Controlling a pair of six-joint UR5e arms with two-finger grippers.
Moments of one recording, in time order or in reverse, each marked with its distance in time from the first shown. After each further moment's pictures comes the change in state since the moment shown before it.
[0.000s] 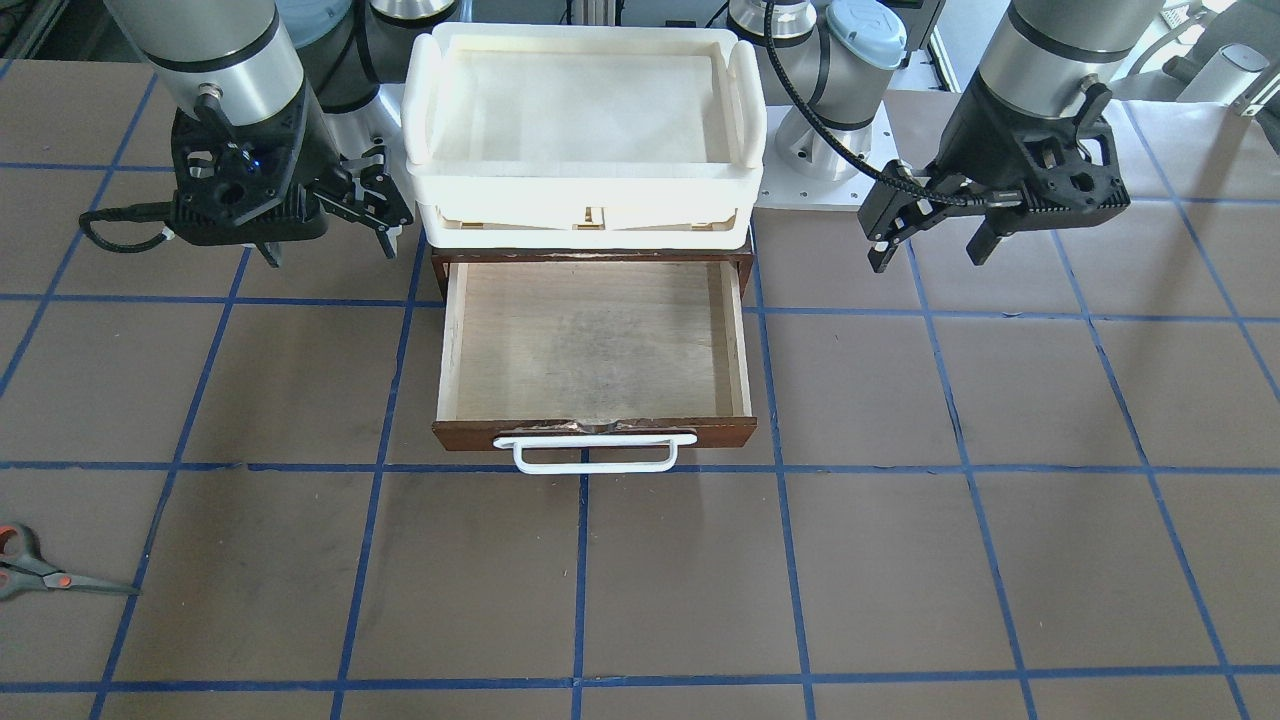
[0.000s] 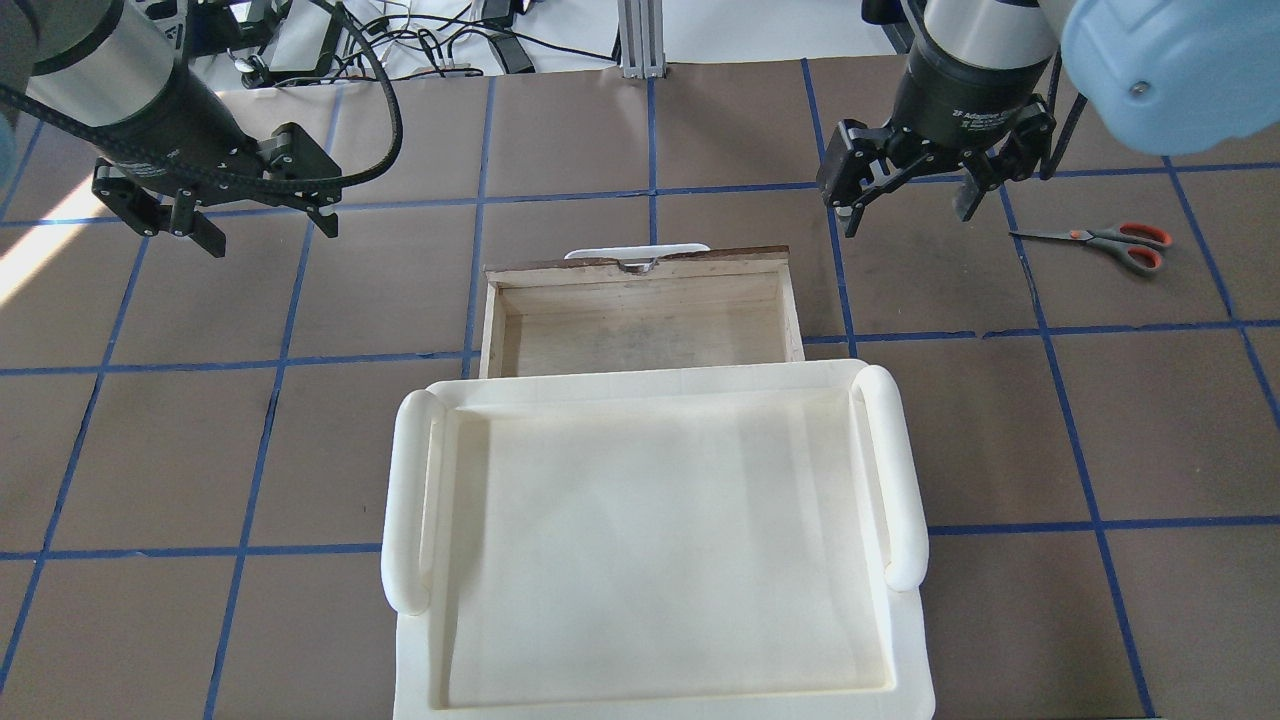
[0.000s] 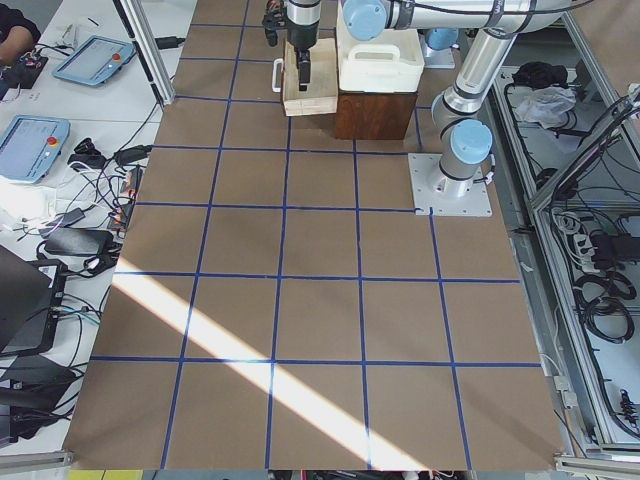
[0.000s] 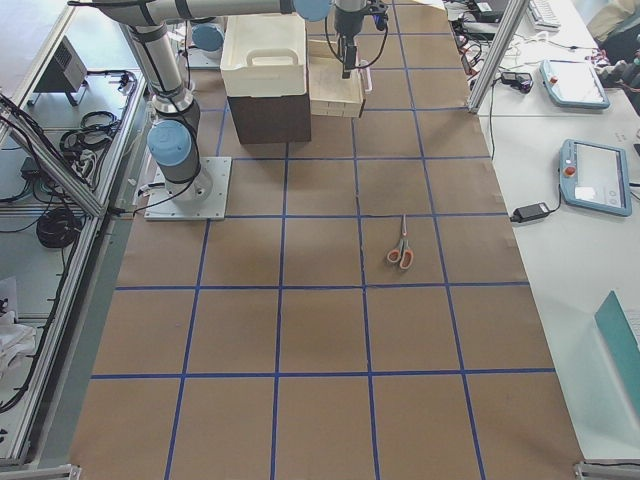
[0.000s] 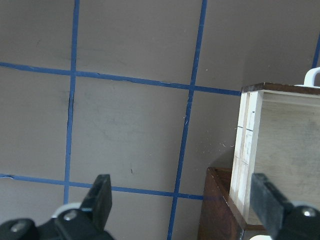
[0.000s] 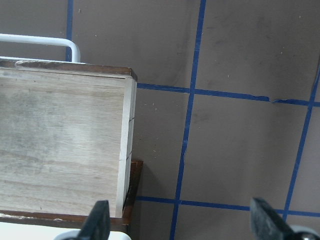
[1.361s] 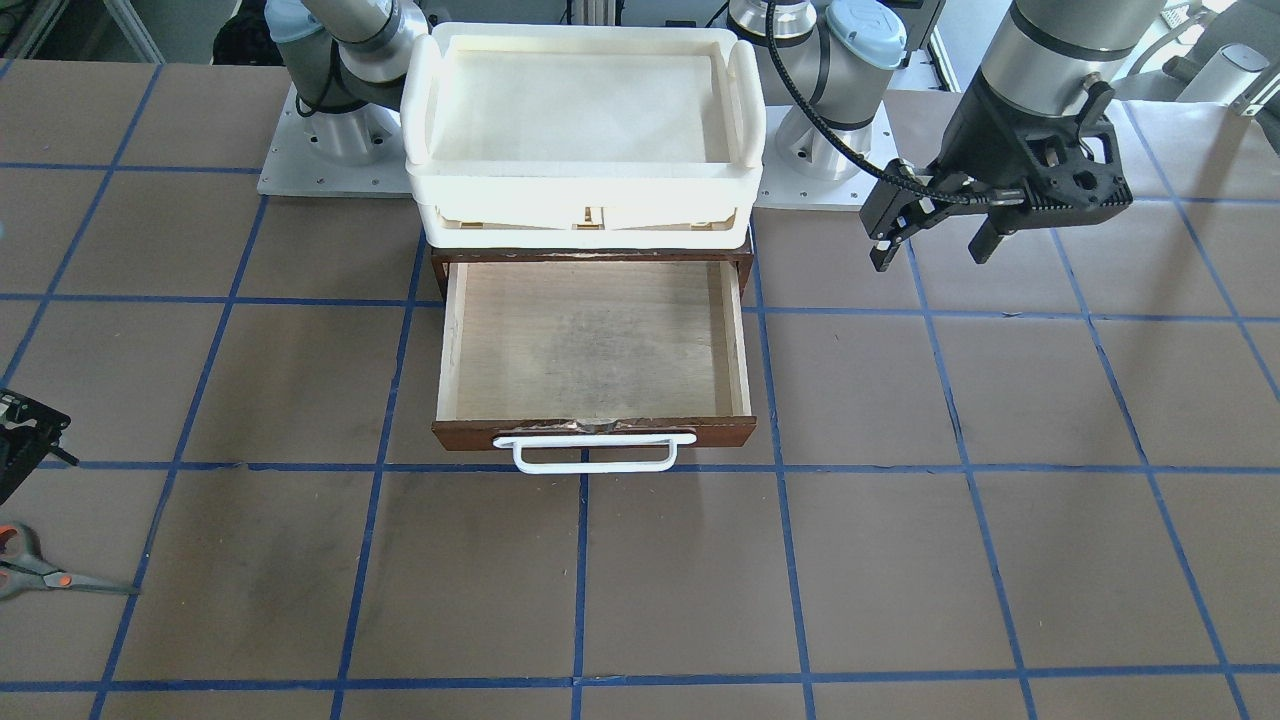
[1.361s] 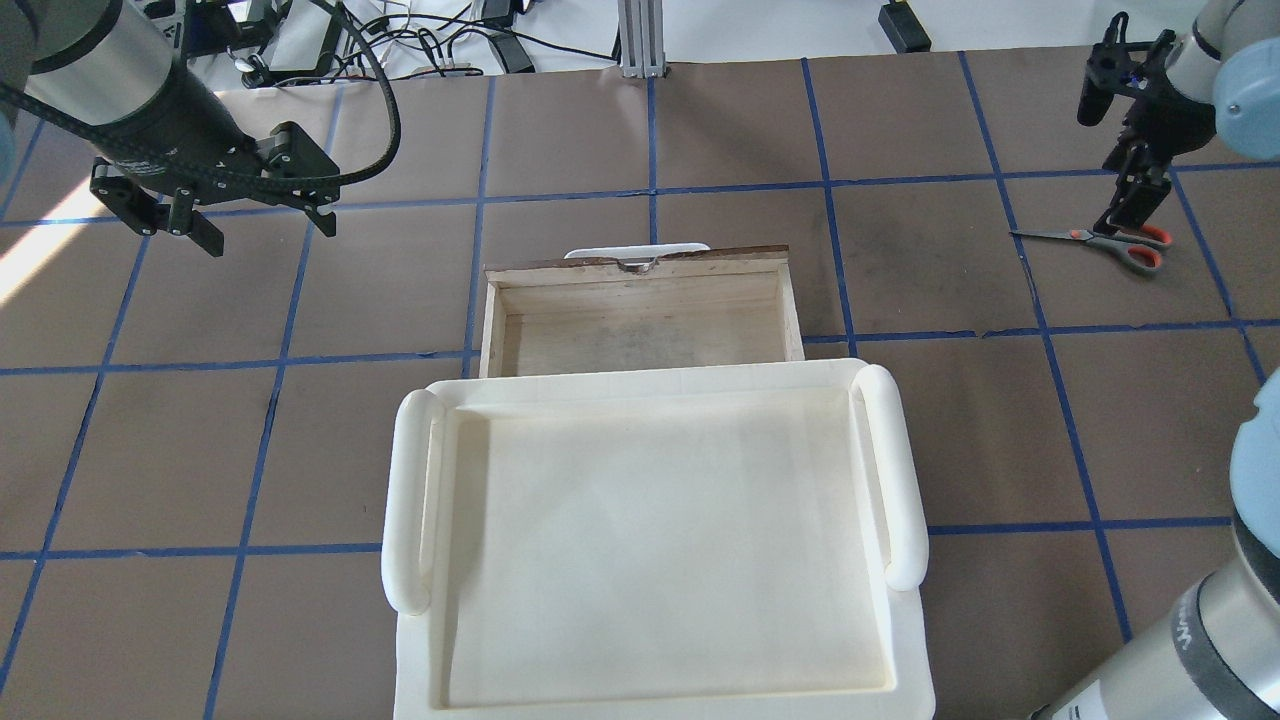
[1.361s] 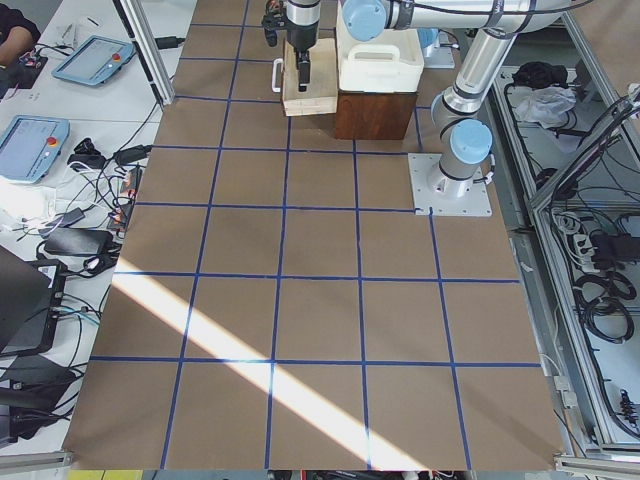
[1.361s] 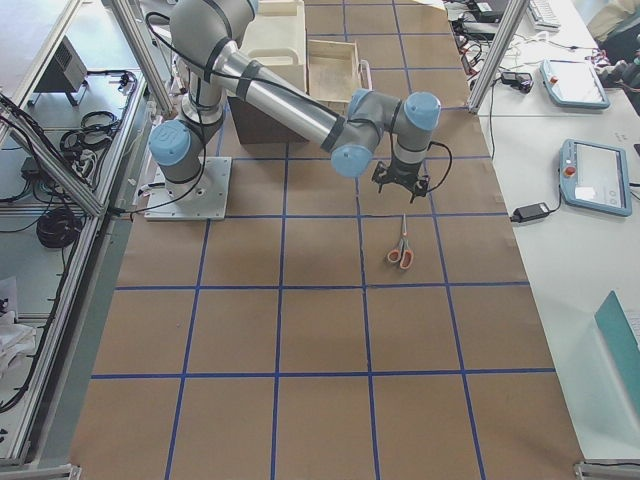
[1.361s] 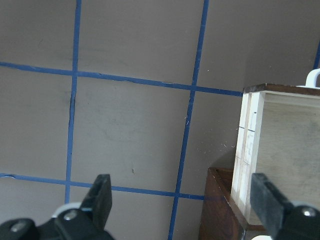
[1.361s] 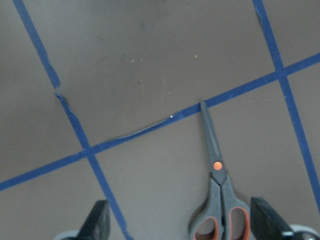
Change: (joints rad) left arm 0.003 0.001 0.000 0.000 0.002 0.000; right arm -0.499 0.430 0.009 -0.496 -0.019 -1.621
